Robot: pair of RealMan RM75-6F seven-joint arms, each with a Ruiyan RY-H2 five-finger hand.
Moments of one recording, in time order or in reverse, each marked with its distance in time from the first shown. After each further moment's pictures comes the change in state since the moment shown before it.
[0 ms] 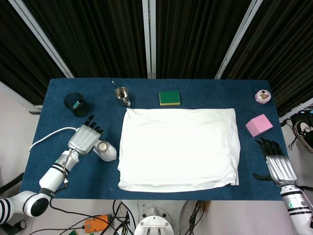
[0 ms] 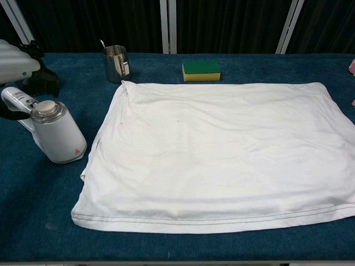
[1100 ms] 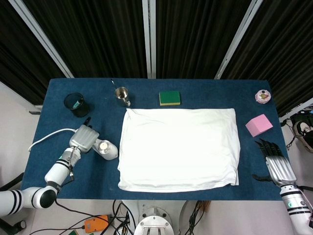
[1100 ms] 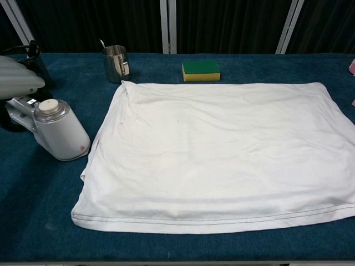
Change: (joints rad) left arm -0.134 -0.045 0.097 0.054 -0.262 -0.003 0.121; right arm 0.003 -0.018 -0.007 0.033 0.011 -0.019 0.031
